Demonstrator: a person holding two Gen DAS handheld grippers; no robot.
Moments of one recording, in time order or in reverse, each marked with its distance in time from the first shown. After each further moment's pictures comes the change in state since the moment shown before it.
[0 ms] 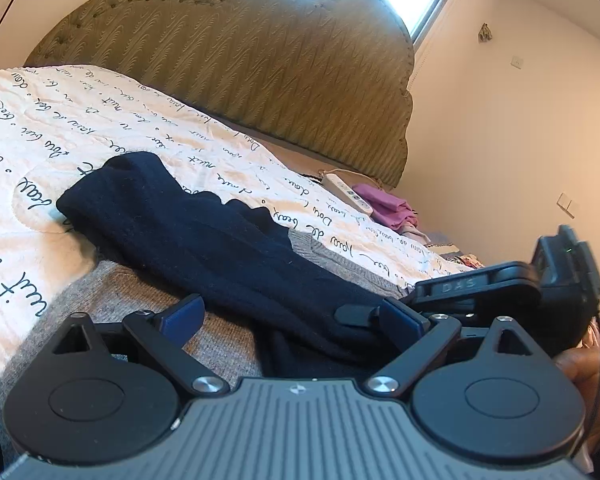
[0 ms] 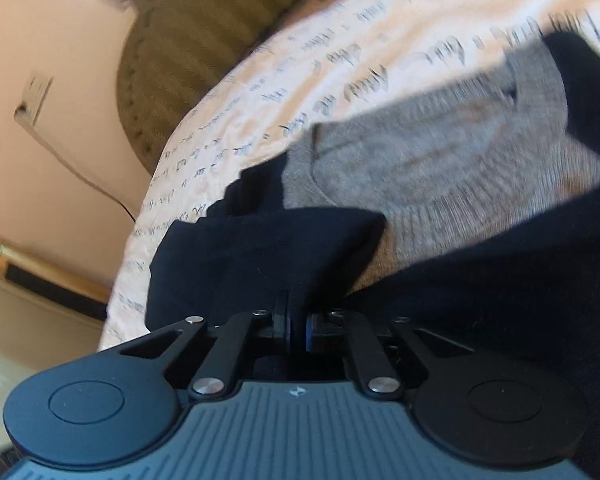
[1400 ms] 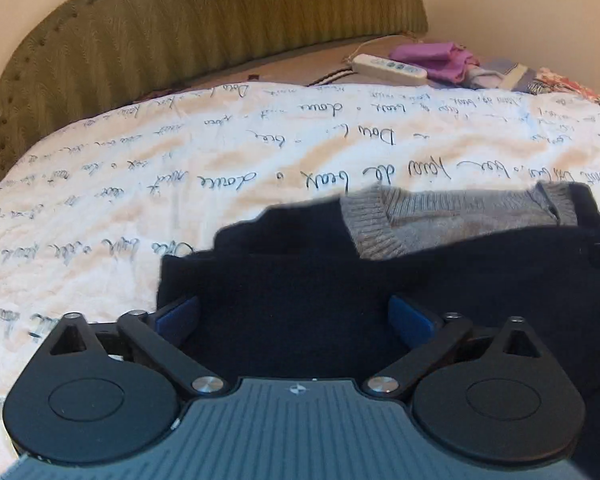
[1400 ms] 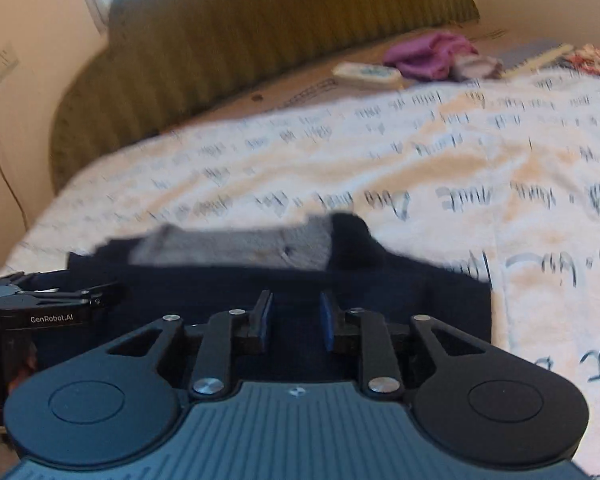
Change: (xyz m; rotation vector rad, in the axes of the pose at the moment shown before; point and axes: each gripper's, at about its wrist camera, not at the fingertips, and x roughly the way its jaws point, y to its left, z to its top) left arm 0.146 -0.027 0.040 0.513 0.275 0.278; right arm -0.072 -0.059 0.012 -0.249 -0.255 -0.371
